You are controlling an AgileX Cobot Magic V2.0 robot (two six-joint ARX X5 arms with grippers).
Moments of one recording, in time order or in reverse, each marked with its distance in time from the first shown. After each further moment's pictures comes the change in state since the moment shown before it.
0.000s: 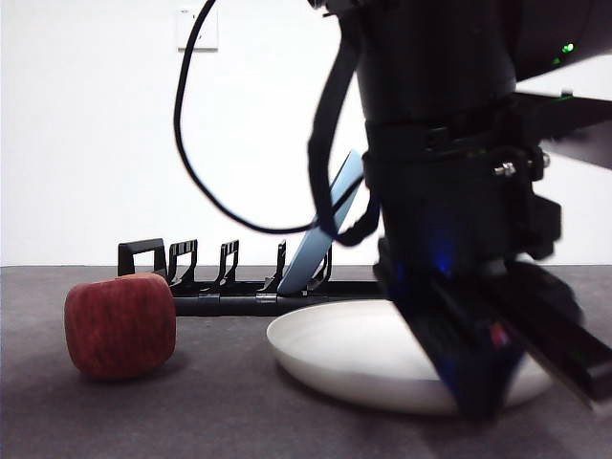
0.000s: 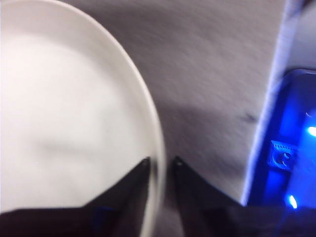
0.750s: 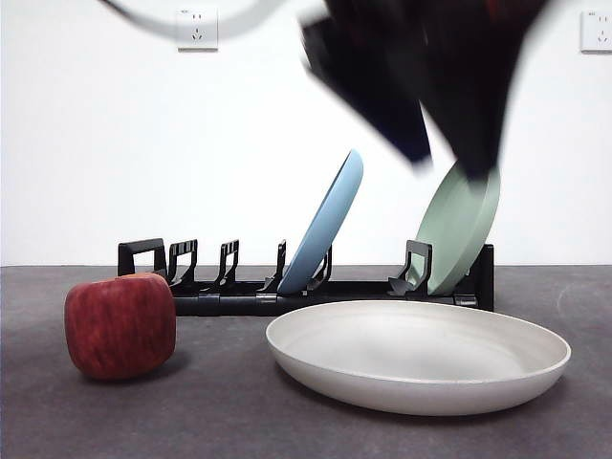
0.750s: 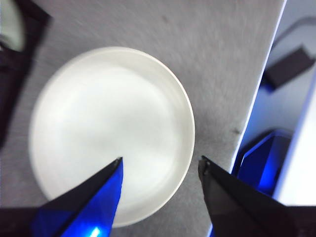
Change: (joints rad) left arm -0.004 -0.377 -0.007 -0.125 0.006 -0.159; right arm 0.008 0.008 0.000 -0.011 0.000 0.000
